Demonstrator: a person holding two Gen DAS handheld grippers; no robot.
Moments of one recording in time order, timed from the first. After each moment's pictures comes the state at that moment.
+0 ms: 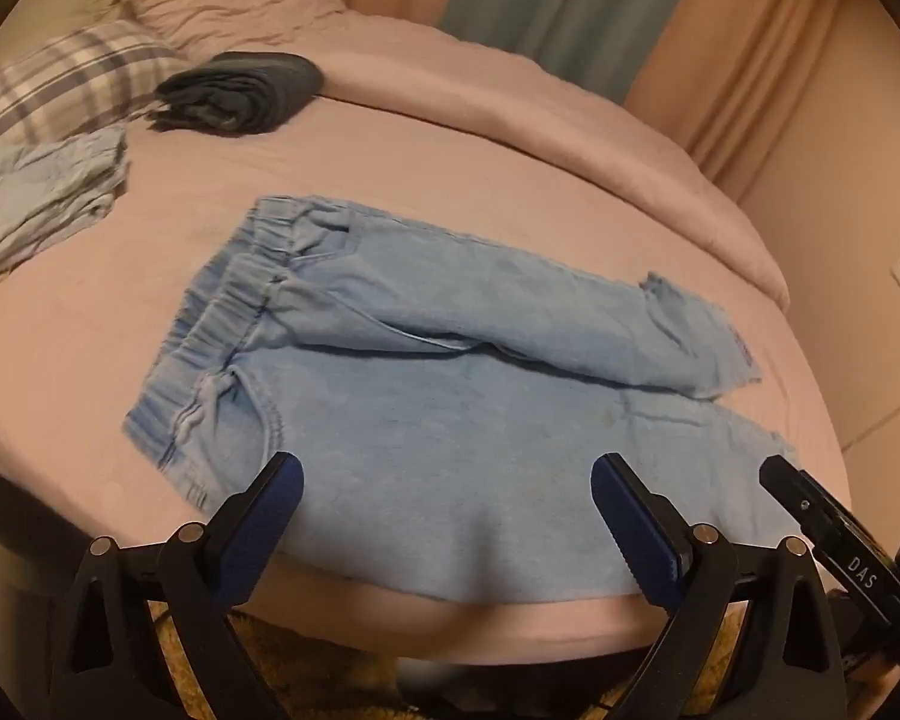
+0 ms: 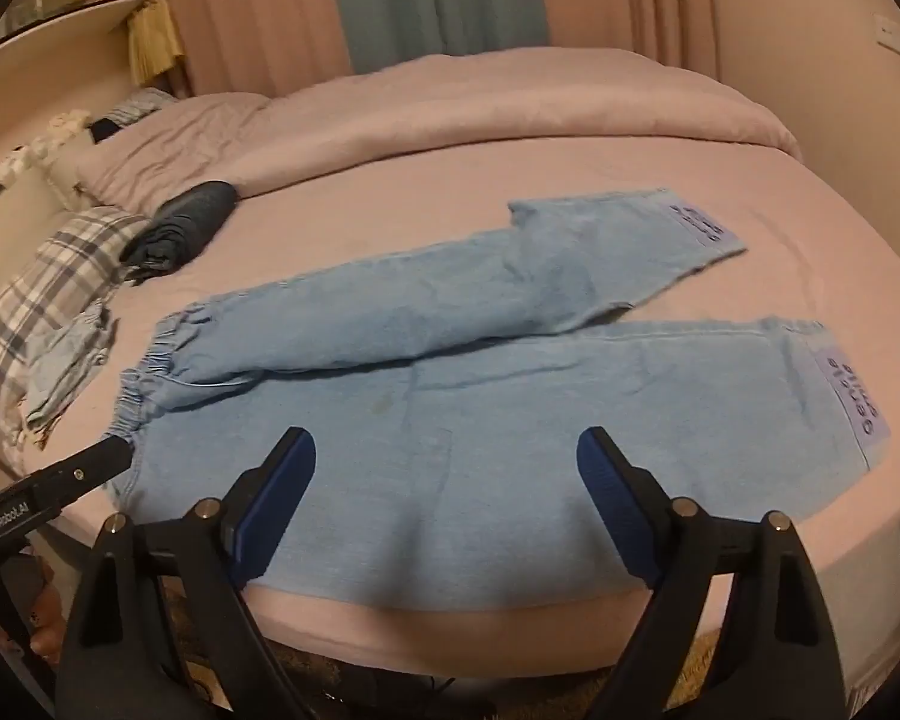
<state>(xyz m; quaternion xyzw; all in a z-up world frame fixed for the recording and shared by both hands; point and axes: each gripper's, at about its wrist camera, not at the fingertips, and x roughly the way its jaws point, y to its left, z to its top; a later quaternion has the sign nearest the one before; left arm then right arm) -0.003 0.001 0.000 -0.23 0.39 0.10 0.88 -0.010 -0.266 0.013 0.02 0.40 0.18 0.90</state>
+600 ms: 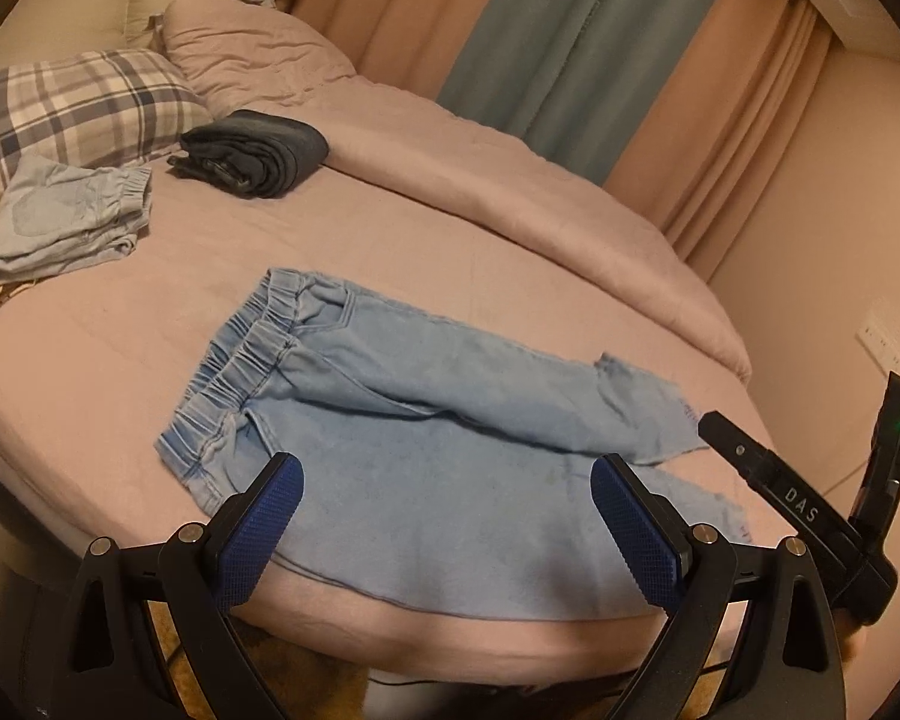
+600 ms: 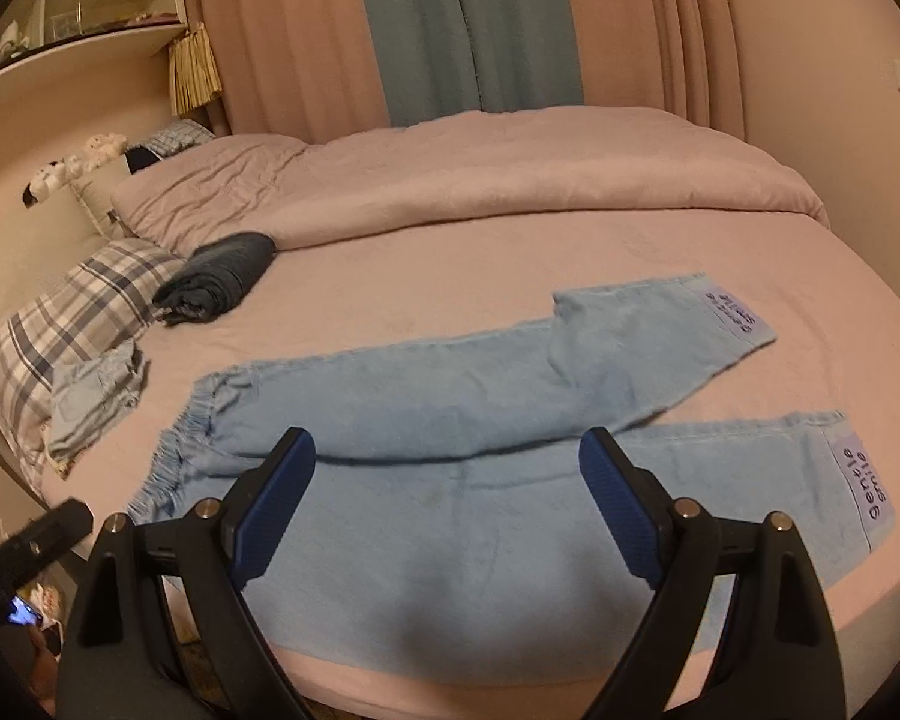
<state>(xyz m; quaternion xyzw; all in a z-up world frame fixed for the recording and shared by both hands) -0.035 0.002 0.045 -0.26 0.30 0.10 0.91 0.005 -0.244 0.056 0.04 0.34 0.21 0.91</state>
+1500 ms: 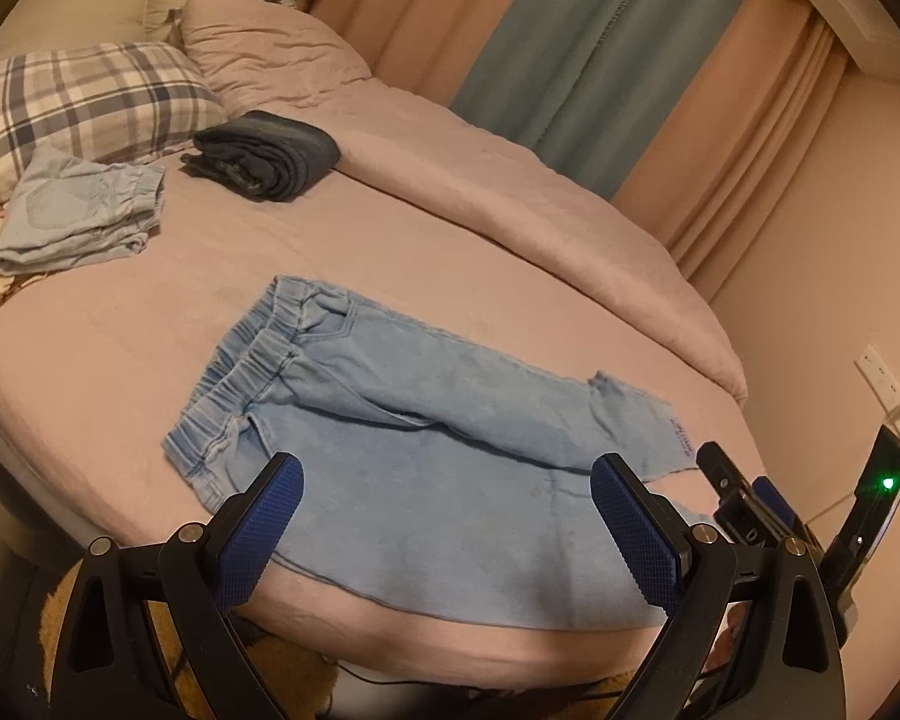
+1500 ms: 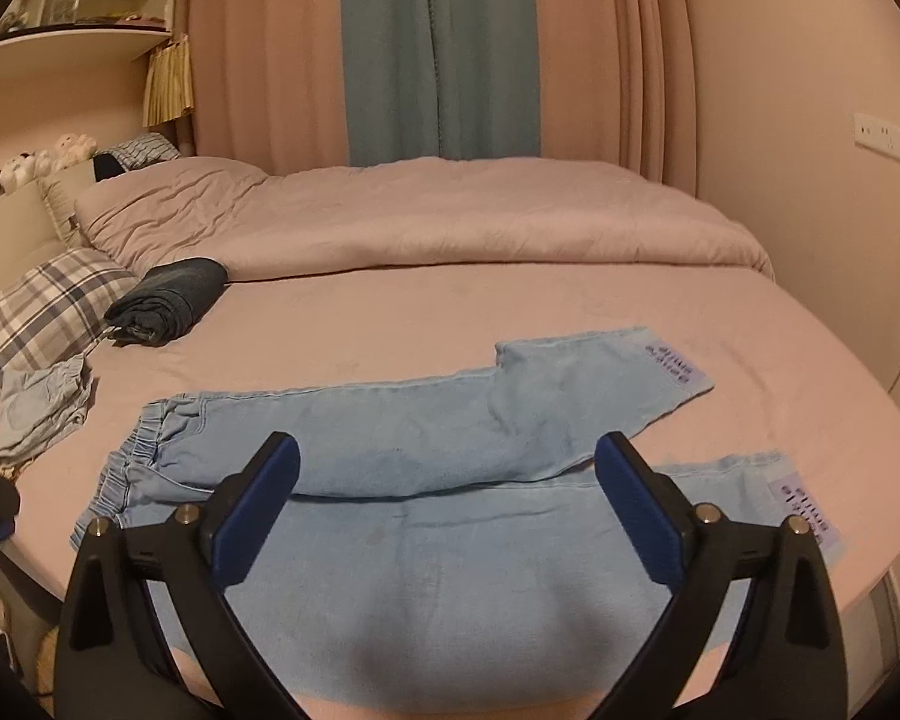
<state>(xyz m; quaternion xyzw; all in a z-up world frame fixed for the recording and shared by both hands) -0.036 -0.002 0.067 -0.27 0.31 0.11 0.91 -0.007 -0.251 0.065 0.01 0.28 0.15 0.95</state>
